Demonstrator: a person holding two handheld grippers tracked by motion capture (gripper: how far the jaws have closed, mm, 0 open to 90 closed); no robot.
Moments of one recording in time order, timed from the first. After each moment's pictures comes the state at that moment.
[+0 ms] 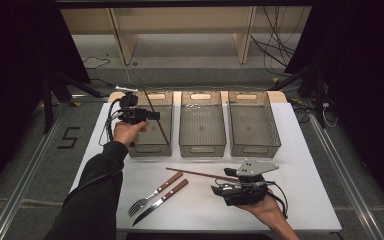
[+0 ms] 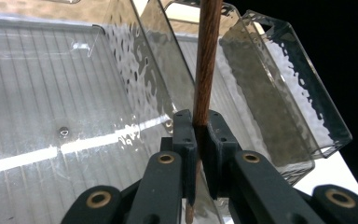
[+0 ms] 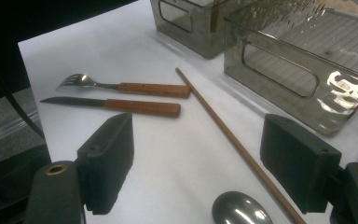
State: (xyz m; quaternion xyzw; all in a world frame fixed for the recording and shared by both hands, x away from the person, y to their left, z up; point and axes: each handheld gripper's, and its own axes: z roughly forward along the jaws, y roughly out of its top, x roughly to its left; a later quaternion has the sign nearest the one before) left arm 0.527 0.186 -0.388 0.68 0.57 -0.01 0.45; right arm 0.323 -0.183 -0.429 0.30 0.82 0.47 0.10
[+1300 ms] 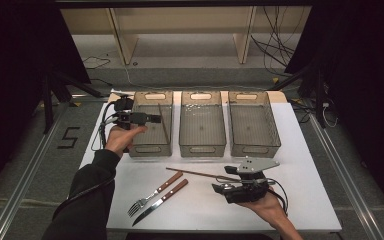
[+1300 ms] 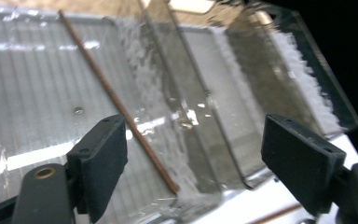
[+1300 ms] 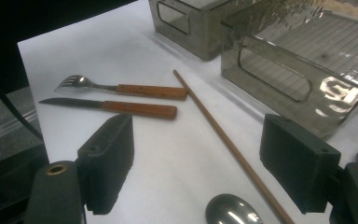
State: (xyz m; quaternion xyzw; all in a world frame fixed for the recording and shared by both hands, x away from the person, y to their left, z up) left arm 0.498 0.192 -0.373 0.70 0.57 0.01 0.44; right arm 0.328 -0.185 -0.423 0.30 0.83 0.47 0.10
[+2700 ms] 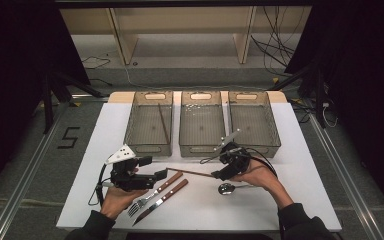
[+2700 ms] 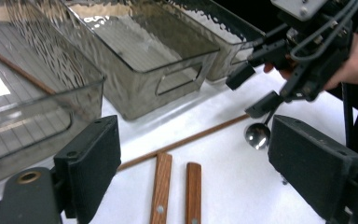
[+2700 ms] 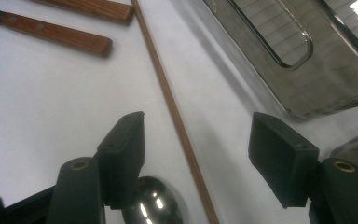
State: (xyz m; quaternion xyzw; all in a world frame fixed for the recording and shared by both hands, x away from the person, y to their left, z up) left arm 0.344 0.174 -0.426 0.75 0.39 0.08 0.53; right arm 0.418 -0.154 -0.432 0.26 0.93 0.24 0.05
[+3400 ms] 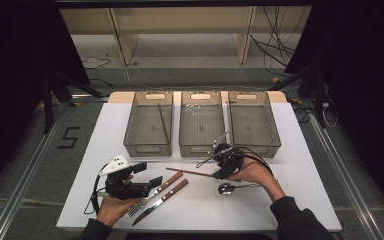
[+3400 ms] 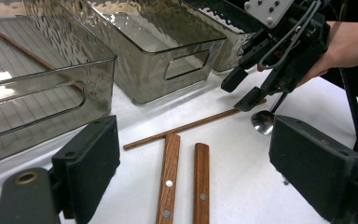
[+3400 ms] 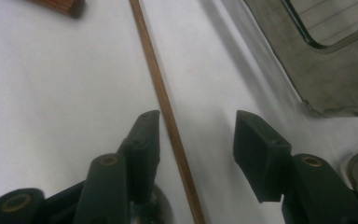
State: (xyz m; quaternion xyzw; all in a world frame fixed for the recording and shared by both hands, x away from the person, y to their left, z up) left arm 0.329 0.186 -0.439 0.74 0.39 0.10 0.54; right arm 0.433 -0.139 -0.452 0.24 0.96 0.17 0.03
